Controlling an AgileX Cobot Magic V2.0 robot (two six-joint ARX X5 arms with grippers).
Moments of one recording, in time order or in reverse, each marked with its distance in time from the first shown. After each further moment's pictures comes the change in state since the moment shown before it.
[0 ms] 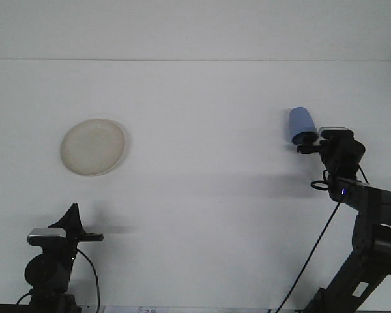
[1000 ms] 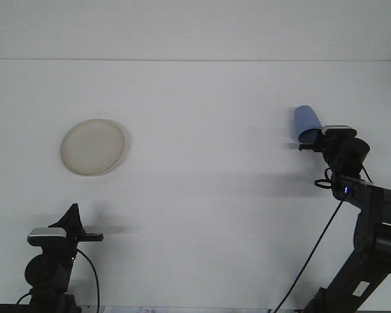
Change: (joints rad) left arm 0.000 0.000 0.000 0.000 0.000 0.000; right arm -0.019 -0.006 0.019 -0.031 -0.074 0.023
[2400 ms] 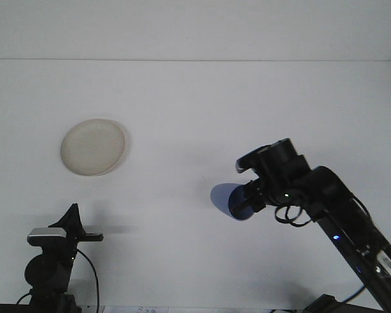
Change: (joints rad) left arm 0.000 0.000 0.000 0.000 0.000 0.000; right arm 0.835 -0.553 0.507 -1.850 0.190 0.077
